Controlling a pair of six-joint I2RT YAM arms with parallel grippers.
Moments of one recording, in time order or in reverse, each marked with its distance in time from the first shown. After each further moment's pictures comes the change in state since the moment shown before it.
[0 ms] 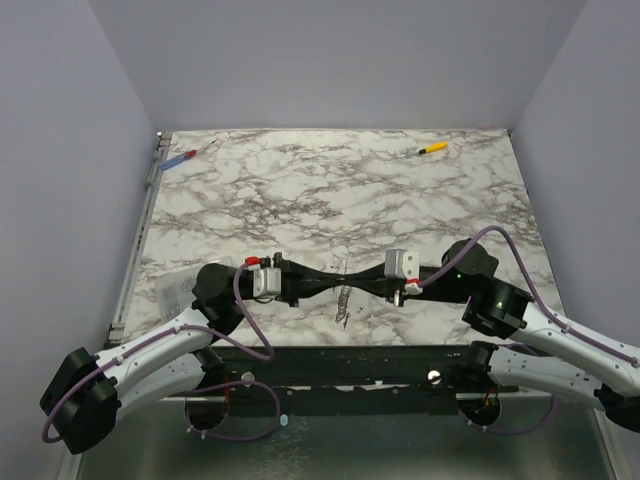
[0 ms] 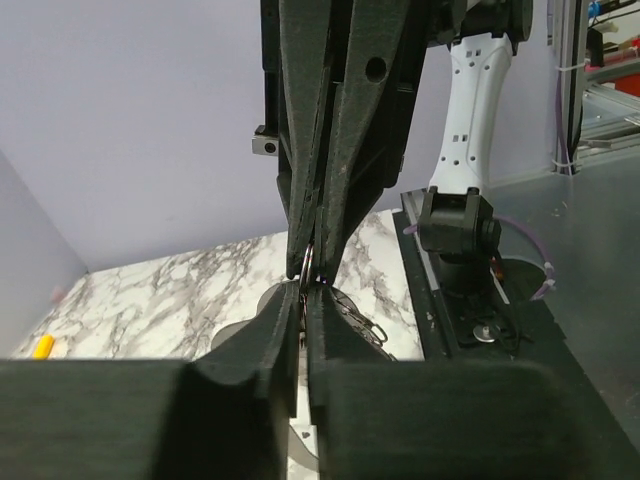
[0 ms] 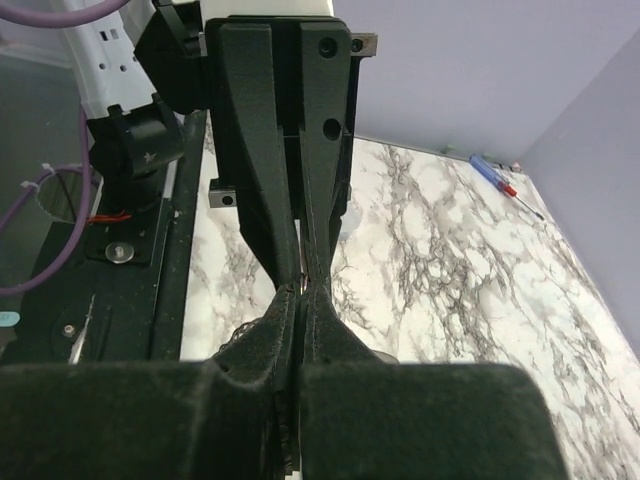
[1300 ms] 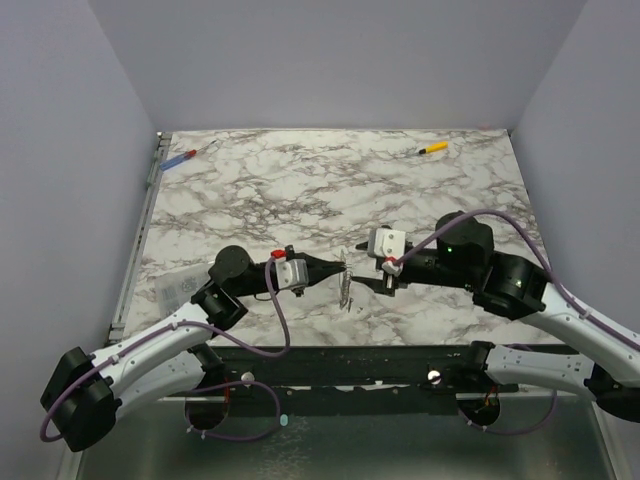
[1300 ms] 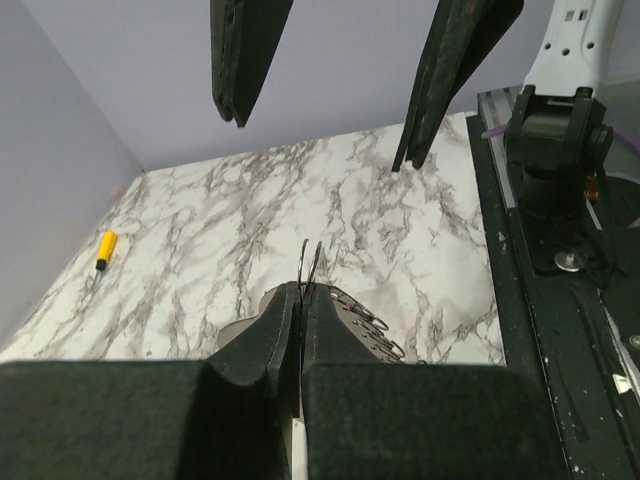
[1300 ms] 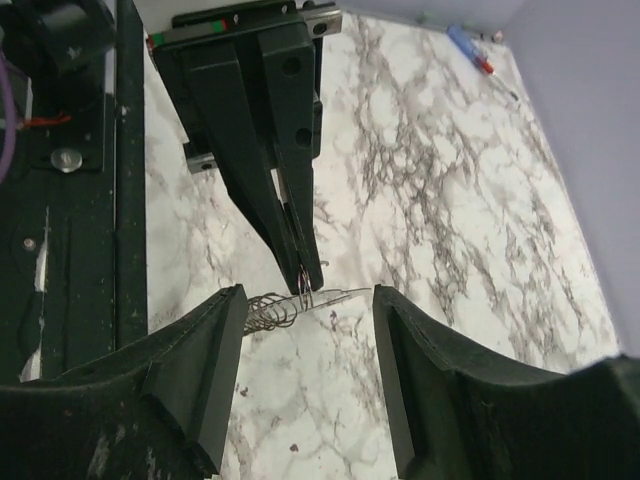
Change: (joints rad) left arm -0.011 0.005 0.085 -0.370 -0.140 0.264; right arm 0.000 0.112 0.336 -0.479 0.172 -0.109
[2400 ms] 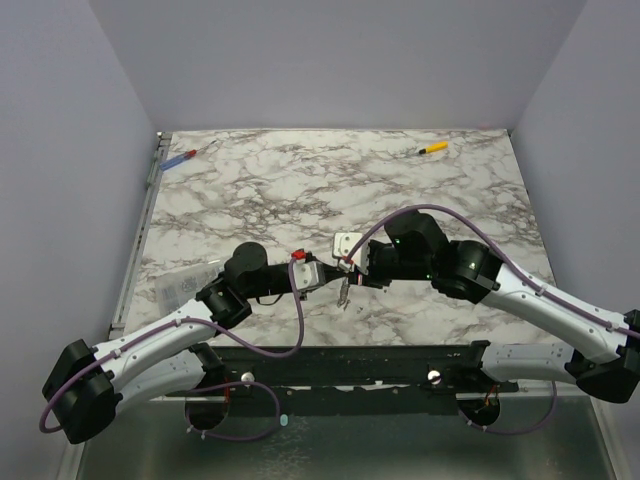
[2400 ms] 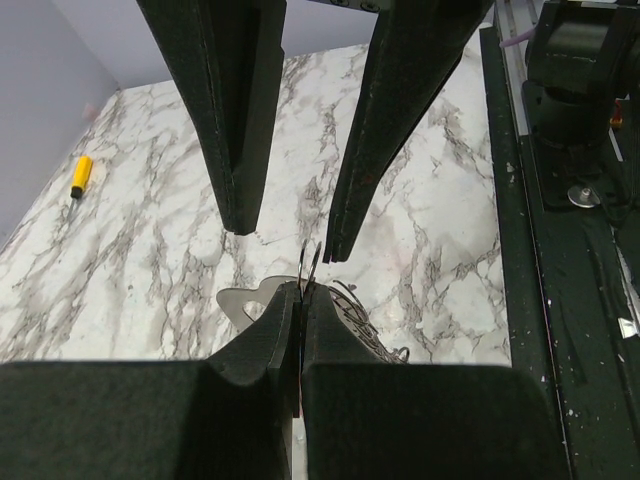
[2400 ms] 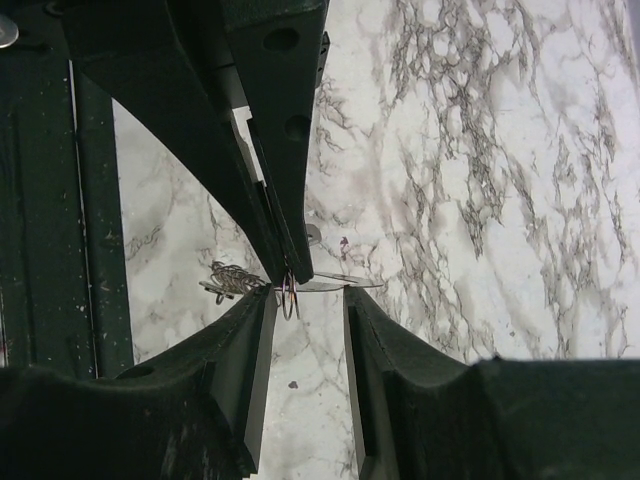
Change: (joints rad) left arm -0.051 0.043 0.047 -0.231 -0.094 0.110; right arm 0.000 0.216 0.056 -0.157 0.097 -0.076
